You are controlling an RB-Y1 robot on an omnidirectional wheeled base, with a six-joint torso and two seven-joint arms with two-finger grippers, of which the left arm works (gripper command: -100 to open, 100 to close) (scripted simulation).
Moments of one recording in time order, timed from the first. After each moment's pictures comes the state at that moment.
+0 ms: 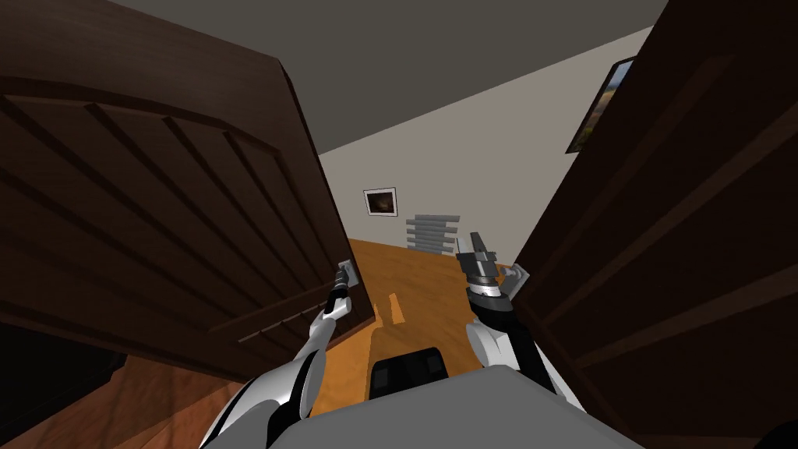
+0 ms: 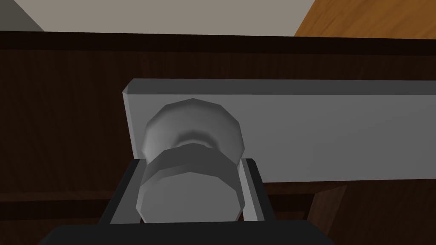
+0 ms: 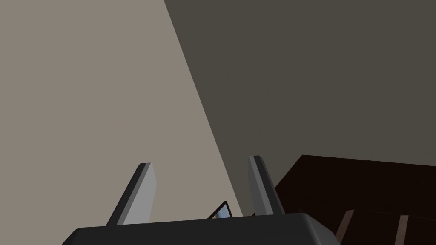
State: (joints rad) arm -0.49 0.21 0.30 -0.54 0.20 -0.51 -0.09
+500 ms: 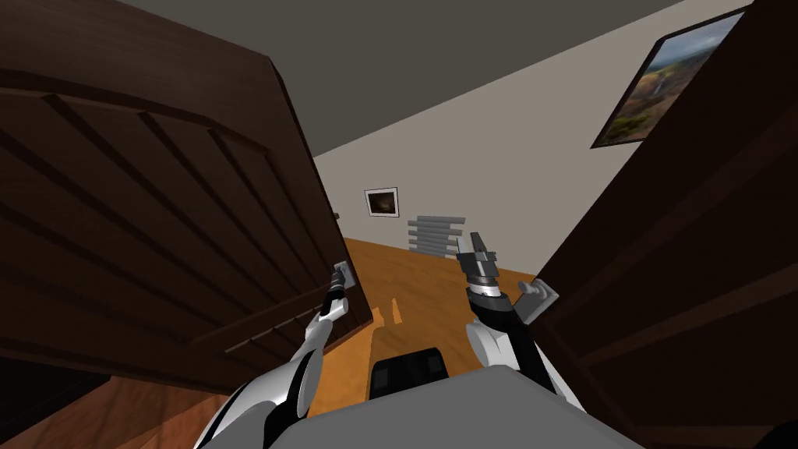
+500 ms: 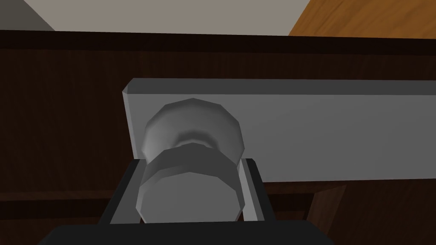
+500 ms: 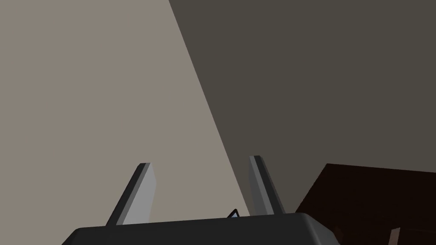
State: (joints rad) arm -0.48 0.23 0.33 -0.53 0.21 -0.51 -0.10
